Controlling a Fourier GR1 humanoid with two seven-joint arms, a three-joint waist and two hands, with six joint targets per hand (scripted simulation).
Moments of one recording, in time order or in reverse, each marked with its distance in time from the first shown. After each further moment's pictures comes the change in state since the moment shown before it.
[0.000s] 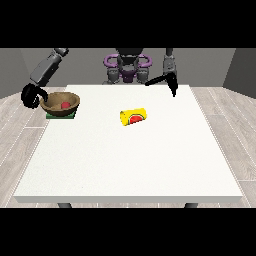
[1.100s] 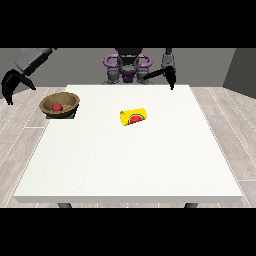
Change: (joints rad) left arm 0.074 -0.008 -0.031 -0.172 -0.013 -0.009 0.087; right arm -0.048 -0.188 0.026 0.025 0.070 -0.037 0.073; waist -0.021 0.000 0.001
